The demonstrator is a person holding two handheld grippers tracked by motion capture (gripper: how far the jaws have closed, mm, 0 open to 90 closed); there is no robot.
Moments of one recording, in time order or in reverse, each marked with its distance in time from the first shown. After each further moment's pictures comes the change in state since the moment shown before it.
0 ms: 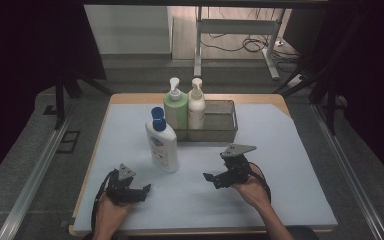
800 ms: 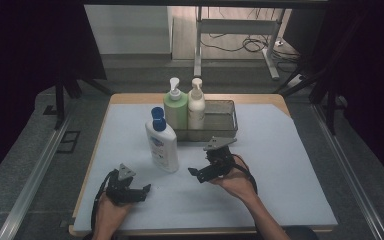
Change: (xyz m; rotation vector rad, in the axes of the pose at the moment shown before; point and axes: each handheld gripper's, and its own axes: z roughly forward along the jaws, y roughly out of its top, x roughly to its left) left arm 0.000 0.000 0.000 -0.002 0.001 -0.003; right arm 0.020 0.039 0.027 0.019 0.001 -0.056
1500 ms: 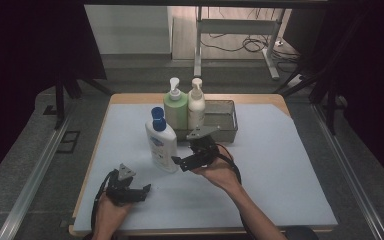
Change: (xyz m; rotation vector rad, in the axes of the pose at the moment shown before) left arm 0.000 0.000 0.000 -0.002 0.000 -0.001; right arm 0.017 0.050 0.017 -0.056 0.007 -0.013
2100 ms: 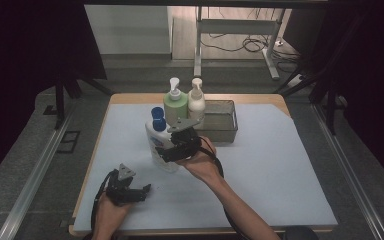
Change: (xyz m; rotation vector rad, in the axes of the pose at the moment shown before) left arm 0.000 0.000 0.000 0.000 0.000 0.000; right arm 0.019 0.037 0.030 -0.027 -0.044 -0.057
